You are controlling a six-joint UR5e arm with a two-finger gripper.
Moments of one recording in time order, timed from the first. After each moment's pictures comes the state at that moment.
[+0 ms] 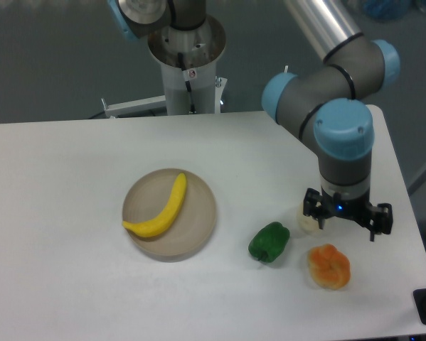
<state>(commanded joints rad) 2.37 -2.17 -1.23 -1.01 1.75 1.04</state>
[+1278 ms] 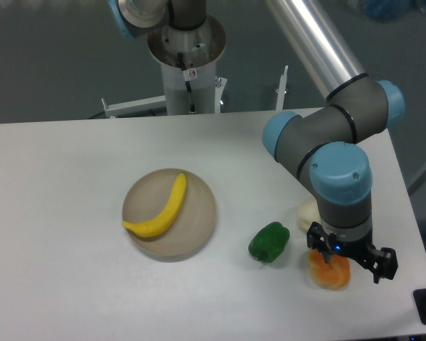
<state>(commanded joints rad) 2.32 -2.25 -1.14 -1.00 1.73 1.10</state>
